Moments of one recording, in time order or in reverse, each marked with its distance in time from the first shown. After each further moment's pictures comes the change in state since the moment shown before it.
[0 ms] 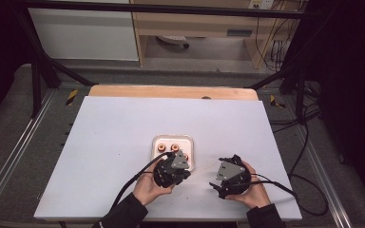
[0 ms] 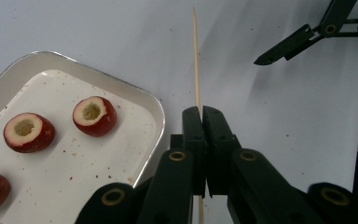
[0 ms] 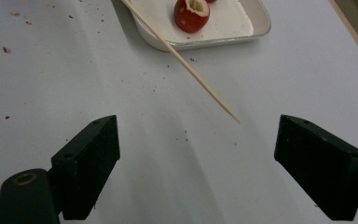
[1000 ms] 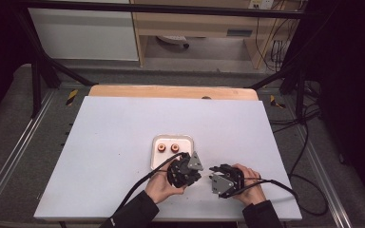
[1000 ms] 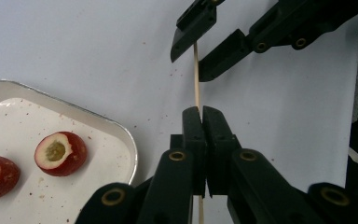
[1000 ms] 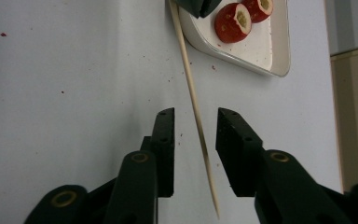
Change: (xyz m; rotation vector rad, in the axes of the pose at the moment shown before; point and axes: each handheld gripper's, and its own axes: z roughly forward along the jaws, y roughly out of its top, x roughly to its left) left arm -0.012 0.023 0.020 0.052 -0.042 0.052; right arm 0.010 0.005 0.008 0.029 -0.018 -0.476
